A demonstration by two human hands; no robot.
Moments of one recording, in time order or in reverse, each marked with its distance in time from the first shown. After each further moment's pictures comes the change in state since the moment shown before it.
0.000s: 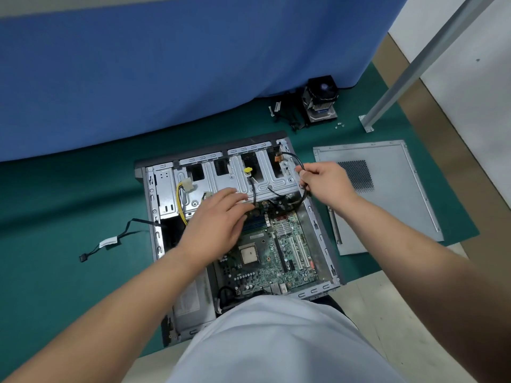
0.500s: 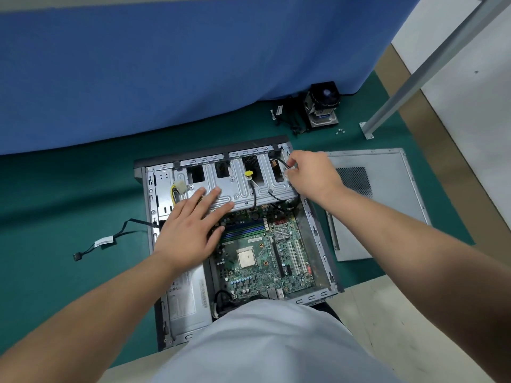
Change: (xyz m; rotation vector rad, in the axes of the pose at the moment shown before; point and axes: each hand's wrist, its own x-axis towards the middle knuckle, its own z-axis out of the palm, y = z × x) left_hand -0.031 -0.047 0.015 0.198 -0.145 -0.163; right_hand 0.023 -0.035 0.013 -0.554 -0.015 -0.251
